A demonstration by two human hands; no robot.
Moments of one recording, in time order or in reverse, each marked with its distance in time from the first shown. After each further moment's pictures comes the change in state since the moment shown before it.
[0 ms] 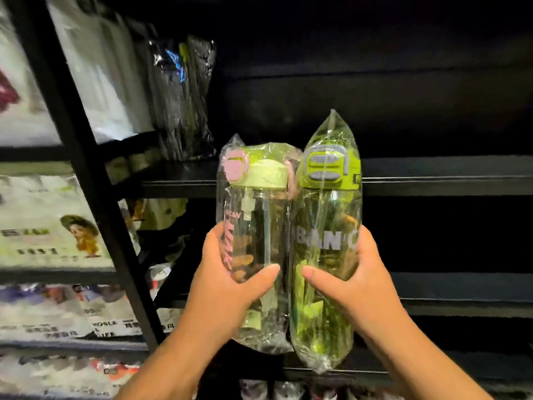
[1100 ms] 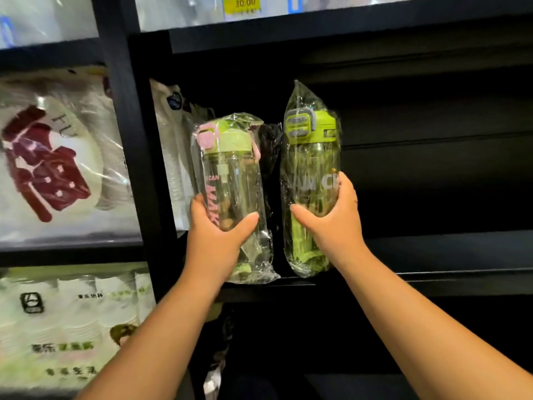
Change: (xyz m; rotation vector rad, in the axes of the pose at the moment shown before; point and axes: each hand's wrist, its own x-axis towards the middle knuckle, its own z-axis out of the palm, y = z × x) left_hand 0.223 0.046 -0.152 -0.019 0.242 0.266; right_hand 0.238 -0.073 0.164 -0.136 0.269 -0.205
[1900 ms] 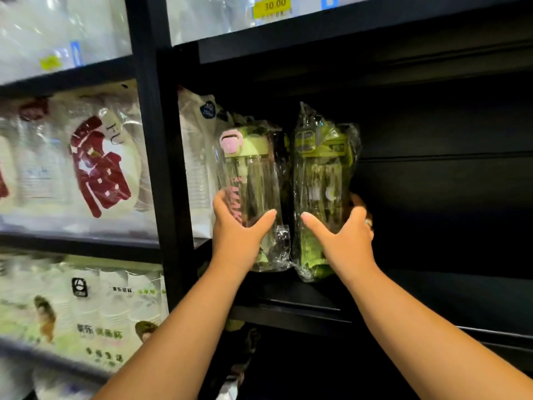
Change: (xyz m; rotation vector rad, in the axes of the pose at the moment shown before) left_hand 0.044 -0.022 0.021 0.191 0.206 0.010; right_hand 0.033 0.021 0.037 -0.073 -0.117 0.142
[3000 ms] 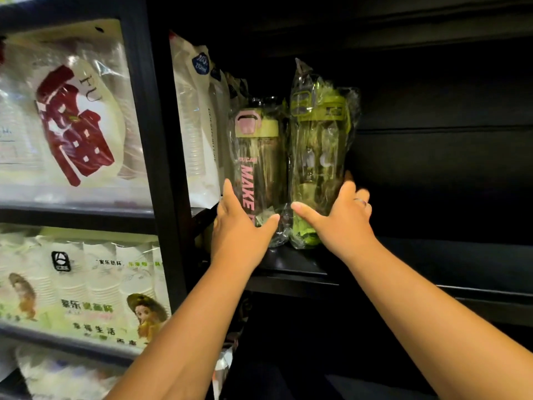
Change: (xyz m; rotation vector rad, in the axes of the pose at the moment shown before) left_hand -0.023 -0.024 -0.002 0.443 -0.179 -0.061; right_hand -0.015 -0.006 0.002 -0.352 -0.094 -0.004
